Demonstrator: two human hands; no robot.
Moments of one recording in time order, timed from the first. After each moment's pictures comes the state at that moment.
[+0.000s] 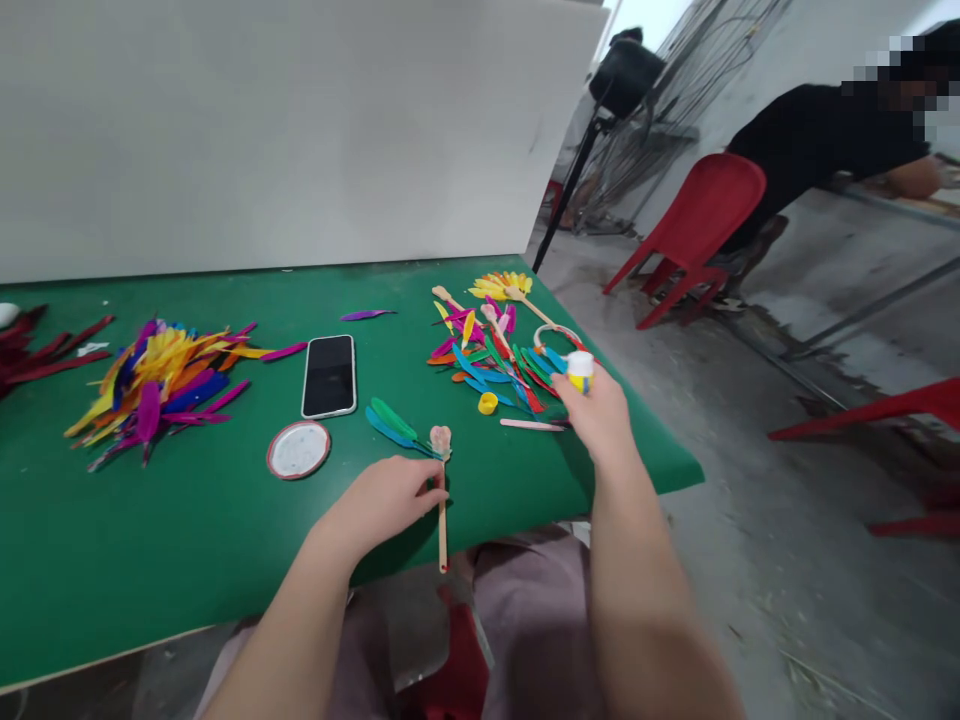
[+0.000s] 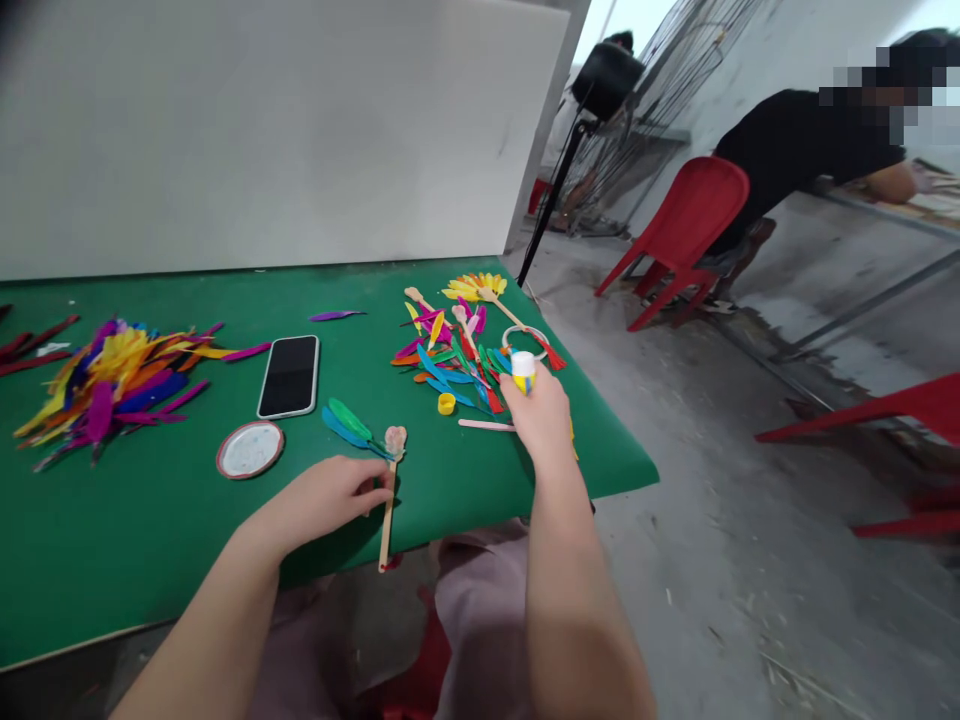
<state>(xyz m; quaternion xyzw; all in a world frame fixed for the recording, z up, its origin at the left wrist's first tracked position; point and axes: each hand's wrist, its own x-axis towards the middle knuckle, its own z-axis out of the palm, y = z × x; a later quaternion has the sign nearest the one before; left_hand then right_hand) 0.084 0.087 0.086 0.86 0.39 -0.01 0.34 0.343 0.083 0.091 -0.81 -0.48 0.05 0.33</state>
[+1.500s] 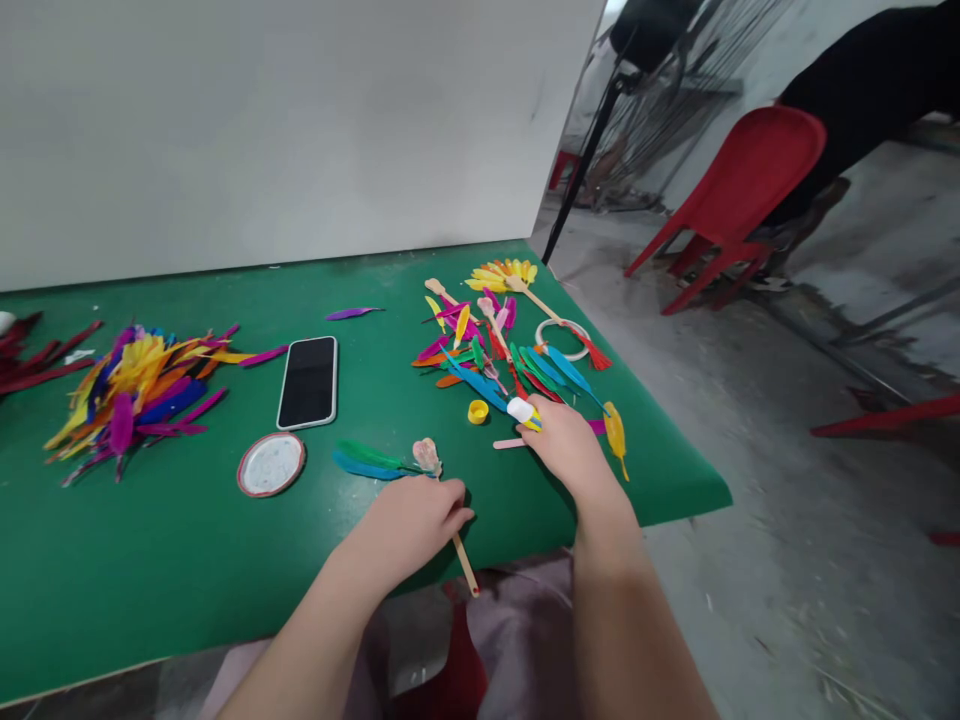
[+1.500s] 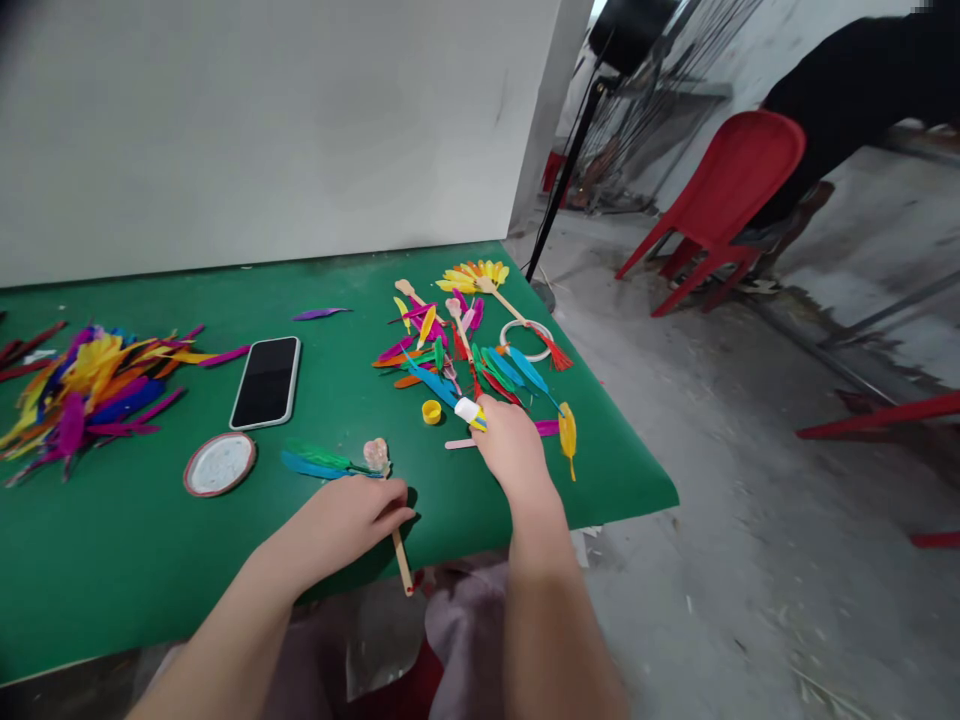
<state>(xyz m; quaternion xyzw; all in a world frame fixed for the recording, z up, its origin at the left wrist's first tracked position) 0.140 0.079 0.085 0.88 0.39 -0.09 0.24 0.347 0.088 0.067 -0.76 -0.63 0.10 0.11</state>
